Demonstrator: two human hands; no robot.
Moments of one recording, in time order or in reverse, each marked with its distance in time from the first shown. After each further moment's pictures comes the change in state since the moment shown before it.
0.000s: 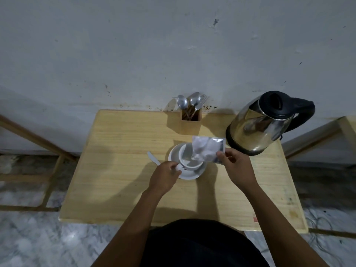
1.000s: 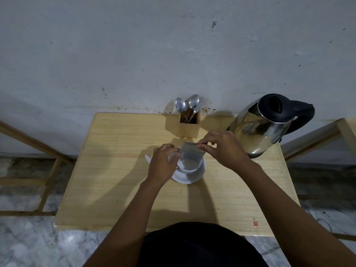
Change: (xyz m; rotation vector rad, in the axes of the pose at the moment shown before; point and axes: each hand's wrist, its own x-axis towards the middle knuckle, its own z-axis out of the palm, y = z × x) left_hand 0.031 0.020 -0.018 -0.021 0.197 0.215; right_hand 0.054 -0.051 0.008 -0.552 -0.157 -0.608
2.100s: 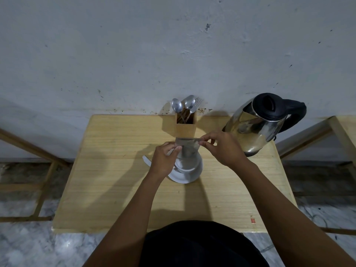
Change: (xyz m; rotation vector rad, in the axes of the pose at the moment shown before) left_hand 0.009 0.024 -0.003 -0.296 0.003 -0.035; right_hand -0.004 -0.004 -0.005 0.062 -0.012 0.247
